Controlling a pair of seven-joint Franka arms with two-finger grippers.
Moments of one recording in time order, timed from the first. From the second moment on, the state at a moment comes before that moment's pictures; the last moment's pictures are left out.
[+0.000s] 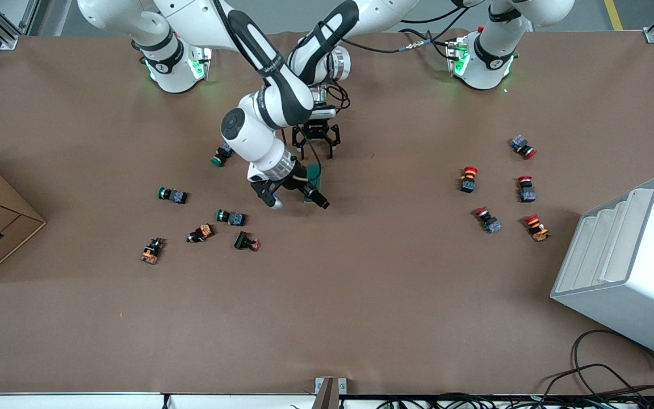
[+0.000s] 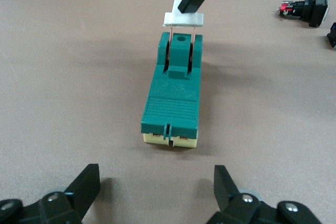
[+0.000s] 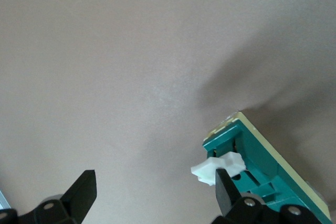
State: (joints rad) left arm -1.03 0.76 -0.29 -1.88 1.51 2.13 -2.49; right arm 0.83 0.51 -0.03 -1.98 0.96 2.86 0.75
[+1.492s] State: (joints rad) left arm -1.03 0.75 -0.29 -1.85 1.50 2.13 -2.44; right arm 0.74 0.54 -0.31 -1.74 0.56 2.21 0.58
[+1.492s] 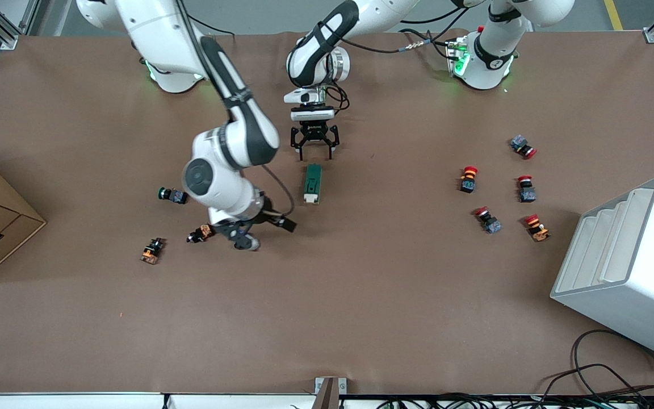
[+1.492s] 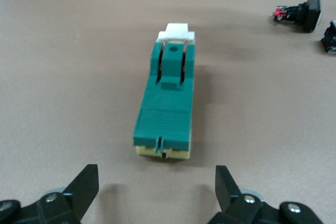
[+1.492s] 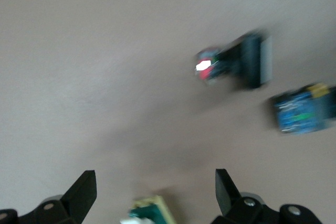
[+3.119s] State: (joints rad) left arm -0.52 0.44 -0.28 -1.42 0.58 1.90 -1.30; right arm 0.40 0.47 -0.66 -1.15 0.30 1.20 -0.12
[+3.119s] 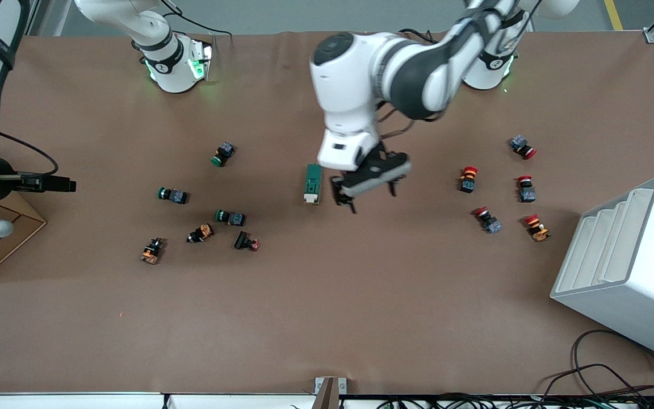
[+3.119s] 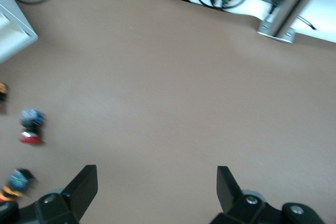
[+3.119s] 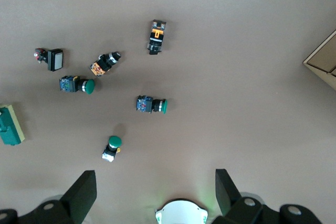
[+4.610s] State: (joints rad) left arm -0.03 0.00 -0.06 -1.47 0.01 1.52 -0.06; right arm 0.16 0.51 -0.38 -0.92 0.16 1.11 -0.13
